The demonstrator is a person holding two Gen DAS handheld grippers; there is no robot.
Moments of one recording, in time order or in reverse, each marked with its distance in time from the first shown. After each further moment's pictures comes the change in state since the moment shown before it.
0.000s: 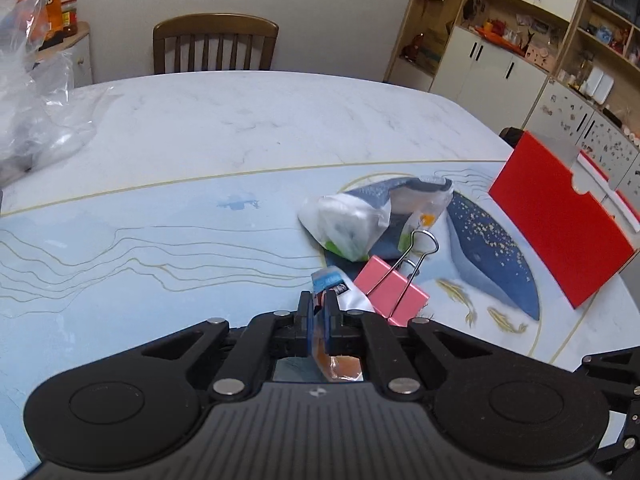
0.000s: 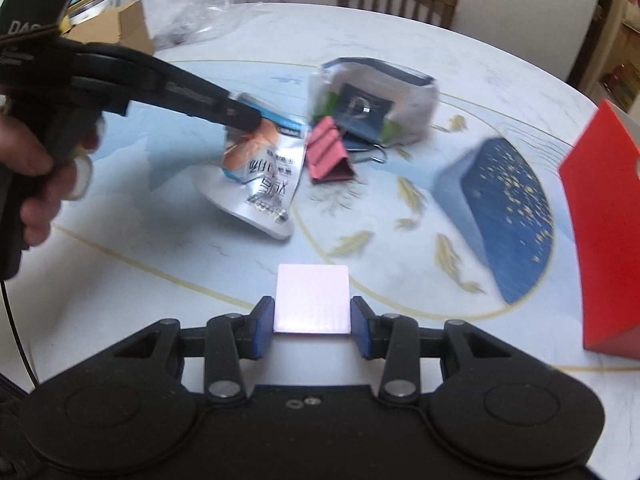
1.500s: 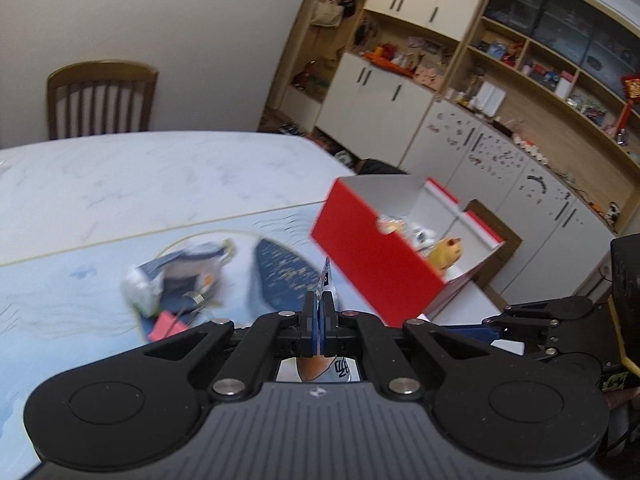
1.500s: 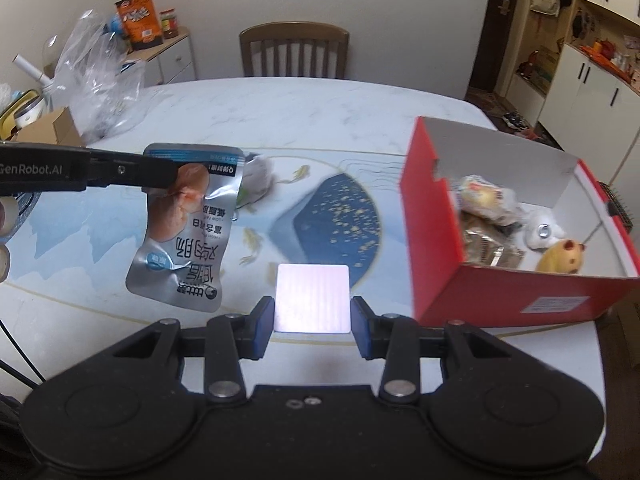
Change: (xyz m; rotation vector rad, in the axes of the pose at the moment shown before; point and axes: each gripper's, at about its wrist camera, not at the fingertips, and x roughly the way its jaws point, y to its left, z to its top) left arm -0.074 -0.116 0.030 0.096 -0.088 -0.318; right arm -0.109 -0.092 -0.021 0.182 -0.143 -0.142
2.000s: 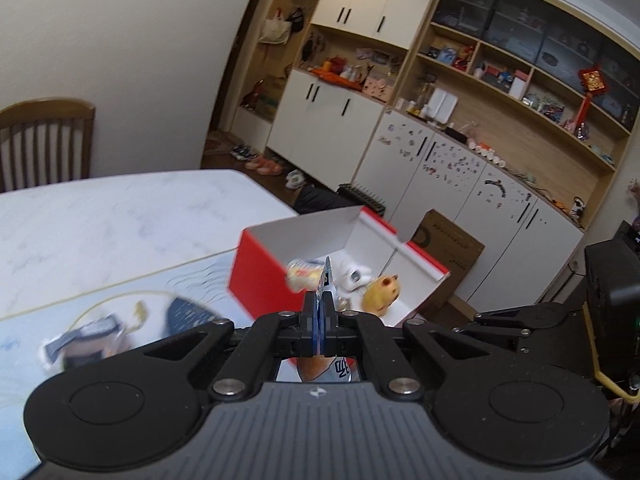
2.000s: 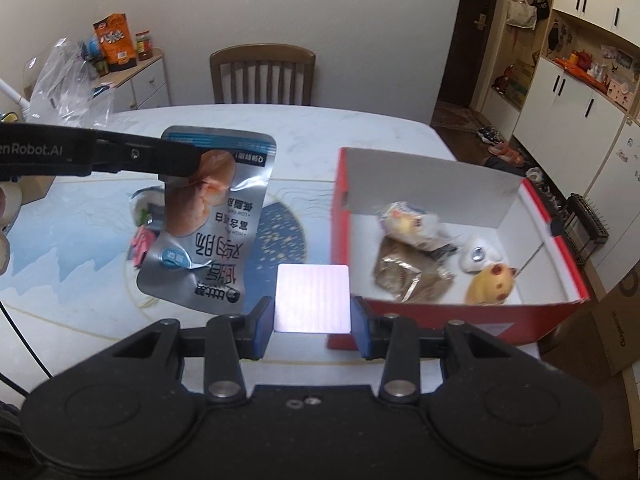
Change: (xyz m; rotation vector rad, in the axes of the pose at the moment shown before) left arm 0.038 -0.073 0.045 0.079 -0.053 -0.112; right arm -0.025 -0.067 0.016 0.003 -0.052 -0.058
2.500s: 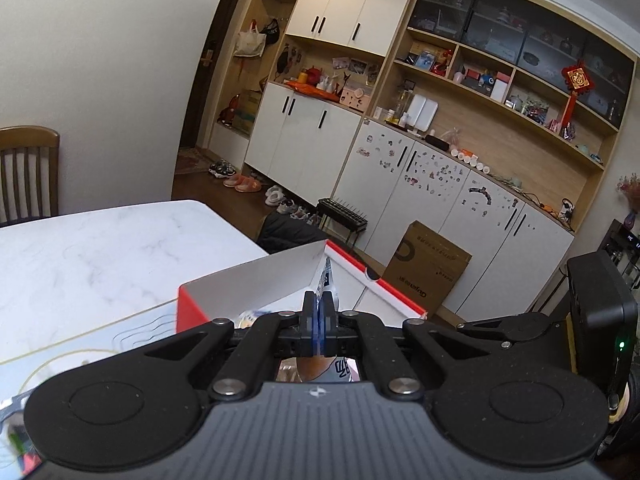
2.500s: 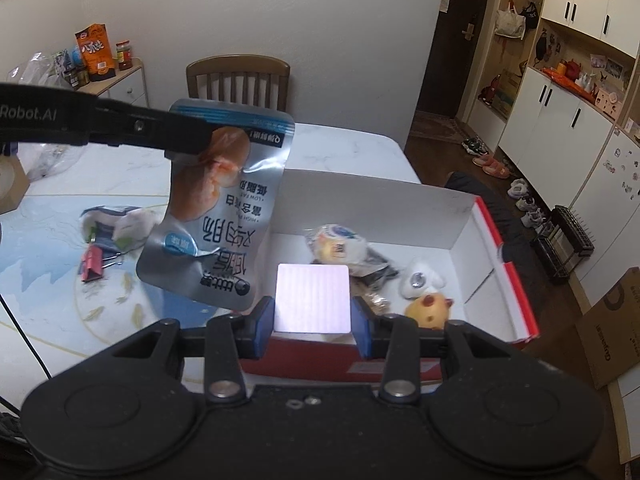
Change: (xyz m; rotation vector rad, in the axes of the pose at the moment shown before) left arm 0.061 -0.045 0.044 0.044 -0.031 -0.036; right arm 0.006 -0.073 0.016 -0.015 -0.028 -0.034
